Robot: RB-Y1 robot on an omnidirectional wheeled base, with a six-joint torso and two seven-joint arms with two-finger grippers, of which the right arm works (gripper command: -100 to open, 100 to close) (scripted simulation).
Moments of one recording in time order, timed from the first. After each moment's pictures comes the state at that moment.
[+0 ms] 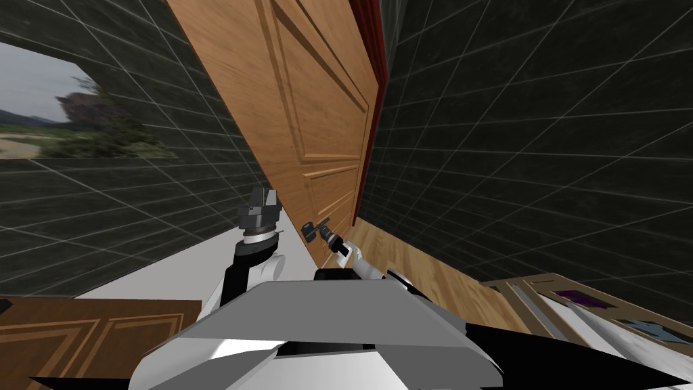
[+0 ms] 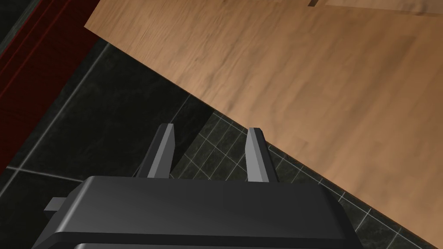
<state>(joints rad) -0.30 -0.05 0.84 -1.07 0.03 -0.36 -0.27</state>
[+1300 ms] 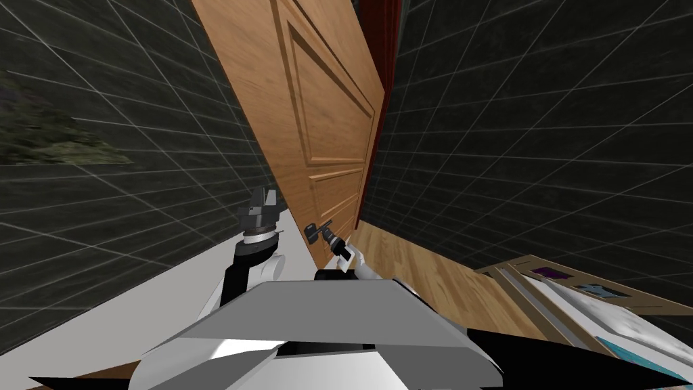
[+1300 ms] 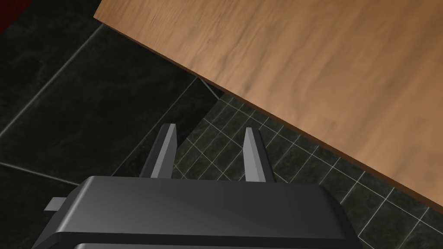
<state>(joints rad) -0.21 -0.07 0.79 -1.14 0.12 -0.34 -0.27</state>
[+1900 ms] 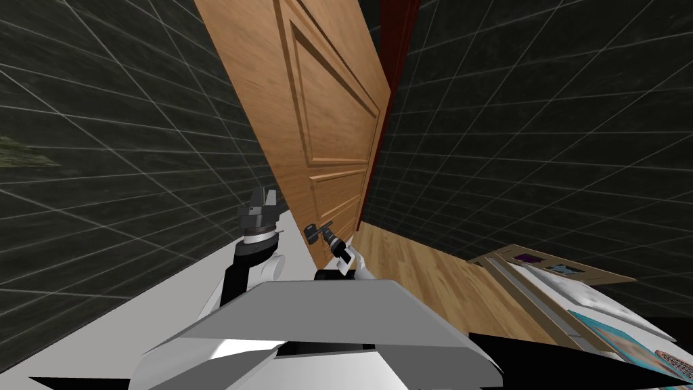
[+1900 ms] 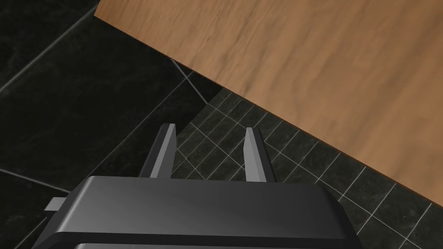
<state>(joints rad) -0.14 -0.05 0.74 -1.18 0.19 -0.32 -0.27</state>
